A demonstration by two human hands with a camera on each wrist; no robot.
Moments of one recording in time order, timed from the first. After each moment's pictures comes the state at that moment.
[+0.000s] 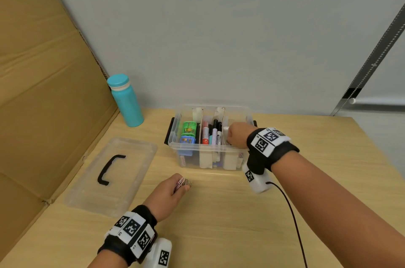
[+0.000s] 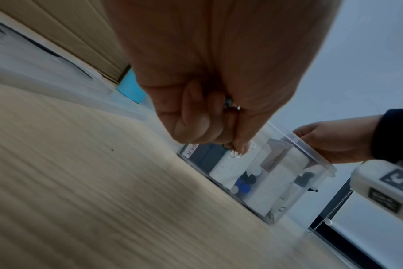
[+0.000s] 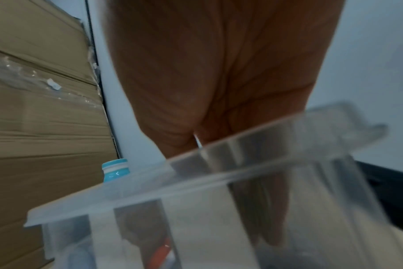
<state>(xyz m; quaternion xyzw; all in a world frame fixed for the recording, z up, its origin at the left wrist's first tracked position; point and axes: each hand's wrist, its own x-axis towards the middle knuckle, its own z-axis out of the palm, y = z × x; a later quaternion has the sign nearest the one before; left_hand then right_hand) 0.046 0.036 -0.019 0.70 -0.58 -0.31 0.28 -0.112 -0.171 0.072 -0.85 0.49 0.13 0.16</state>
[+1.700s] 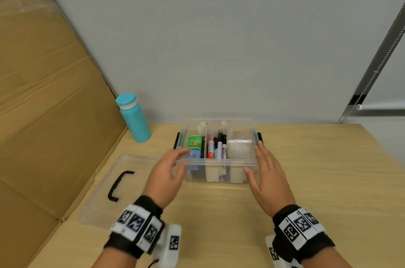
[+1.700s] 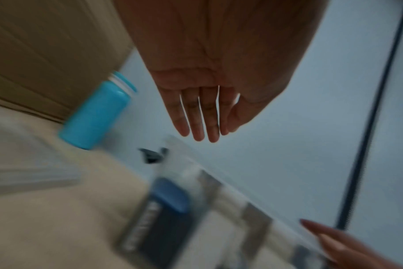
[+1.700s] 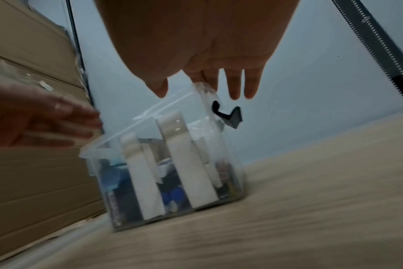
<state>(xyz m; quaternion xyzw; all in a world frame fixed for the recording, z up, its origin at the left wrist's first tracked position) 0.049 0.012 0.061 0.70 -0.59 -0.14 0.38 -0.193 -0.090 0.004 -0.83 0.48 -0.25 0.14</state>
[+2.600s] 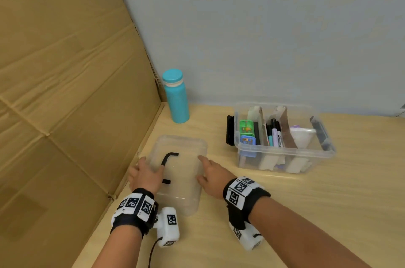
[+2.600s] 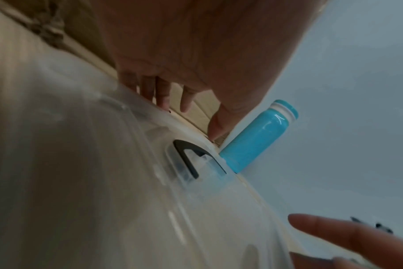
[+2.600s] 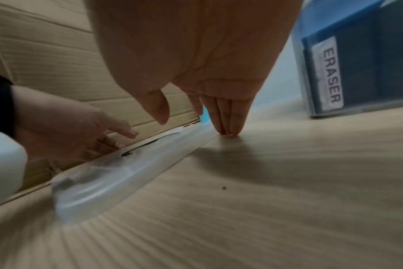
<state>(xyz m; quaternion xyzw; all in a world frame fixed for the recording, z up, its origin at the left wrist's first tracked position) 0.232 0.070 -0.025 0.90 -0.22 -0.24 0.29 0.055 -0.027 -0.018 -0.87 0.36 0.04 0.34</state>
